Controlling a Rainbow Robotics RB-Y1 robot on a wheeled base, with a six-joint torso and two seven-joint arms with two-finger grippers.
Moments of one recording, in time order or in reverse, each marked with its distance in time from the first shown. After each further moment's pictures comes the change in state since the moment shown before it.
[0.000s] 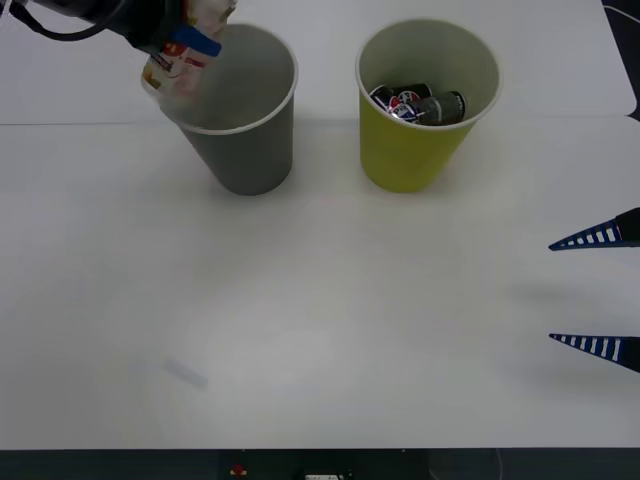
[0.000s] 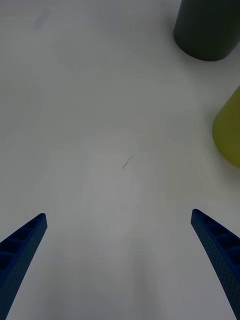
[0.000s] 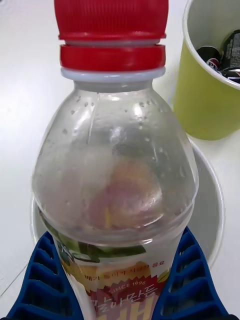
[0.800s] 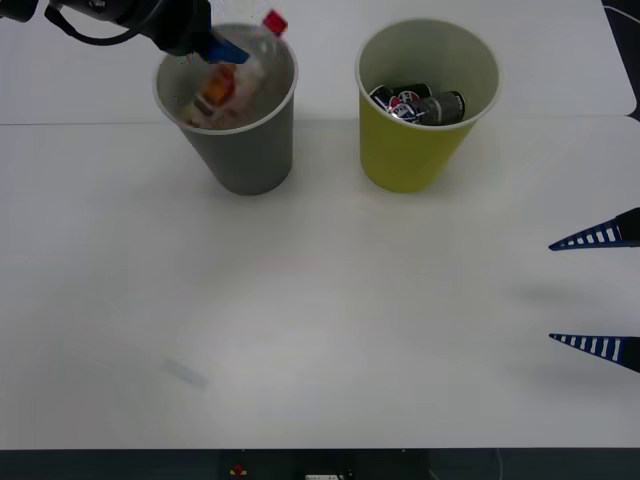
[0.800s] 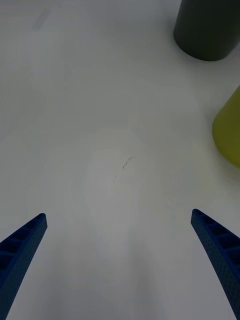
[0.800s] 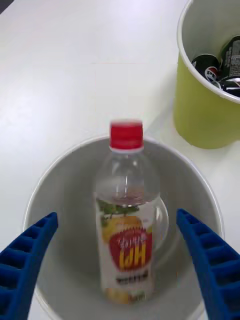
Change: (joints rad) right arm 0.000 0.000 0.000 0.000 0.000 0.000 0.000; left arm -0.011 -0.064 -0.002 -0.006 -0.078 0.005 -0.009
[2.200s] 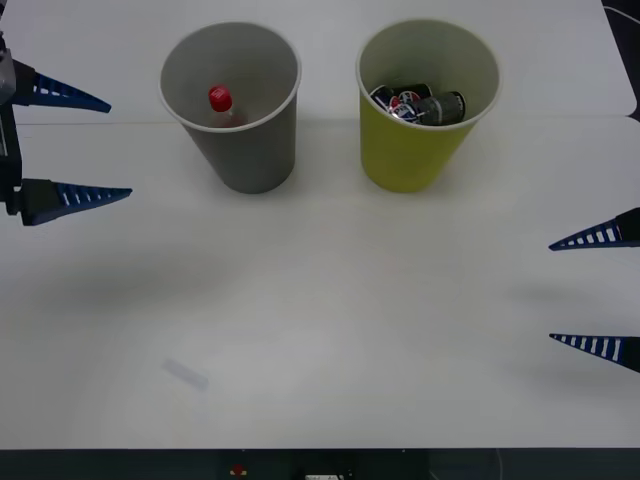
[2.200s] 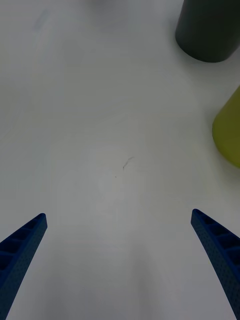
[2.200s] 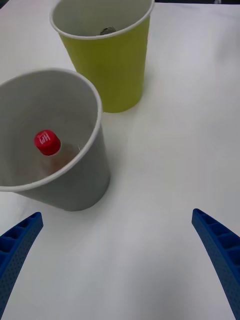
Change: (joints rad) right arm 0.000 0.000 0.000 0.000 0.000 0.000 0.000; left arm 0.827 0.218 0.595 -0.278 0.686 0.002 -0.800
